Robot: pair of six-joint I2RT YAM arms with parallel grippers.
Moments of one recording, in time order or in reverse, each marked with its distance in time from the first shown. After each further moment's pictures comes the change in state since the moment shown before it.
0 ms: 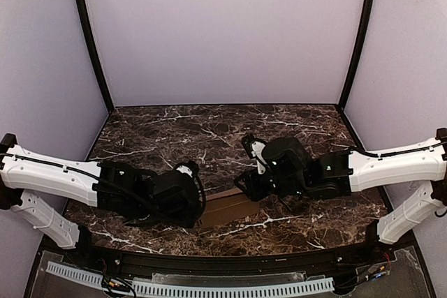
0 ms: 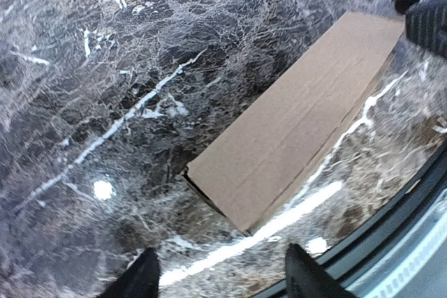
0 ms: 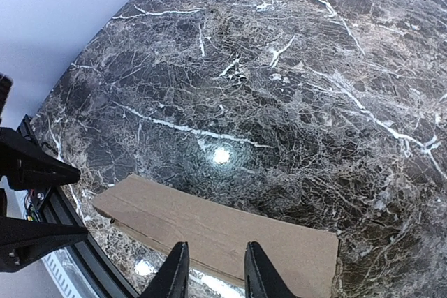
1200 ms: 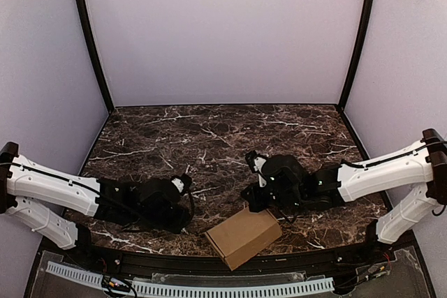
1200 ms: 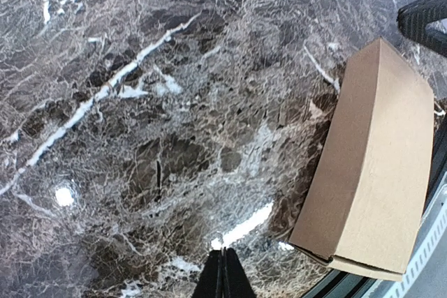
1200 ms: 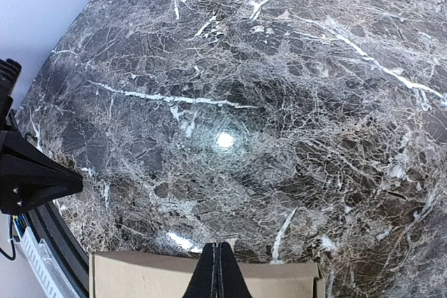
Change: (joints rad) left arm 0.132 -0.098 -0.377 0.448 0.207 0.129; right arm -0.023 0.061 -0.154 0.169 -0.048 0.068
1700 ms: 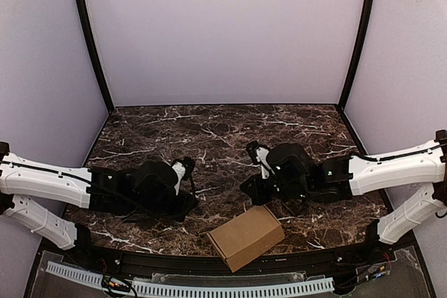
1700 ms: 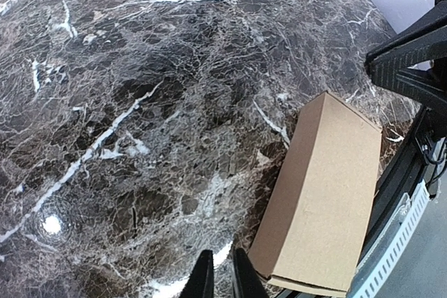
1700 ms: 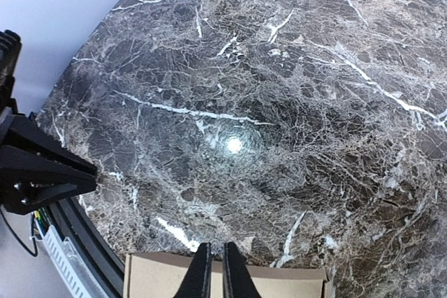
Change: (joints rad) left arm 0.013 -0.056 0.106 -0.022 -0.009 0.056; right arm 0.001 -0.062 0.073 -0.106 -0.014 -0.015
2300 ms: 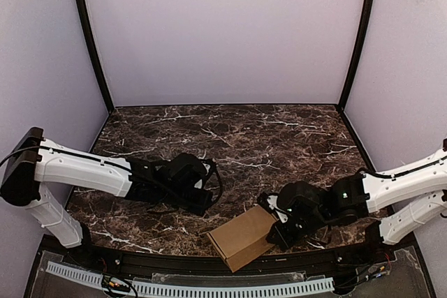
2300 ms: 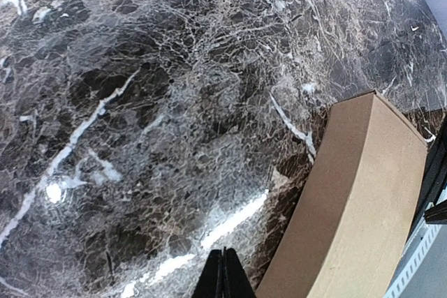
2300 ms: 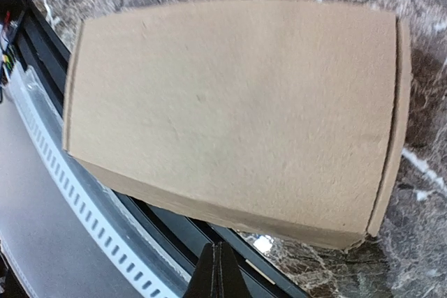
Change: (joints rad) left arm 0.093 0.304 0.169 0.007 0.145 0.049; right arm 0.160 -0.151 -0.151 -0.344 -0.209 0.084
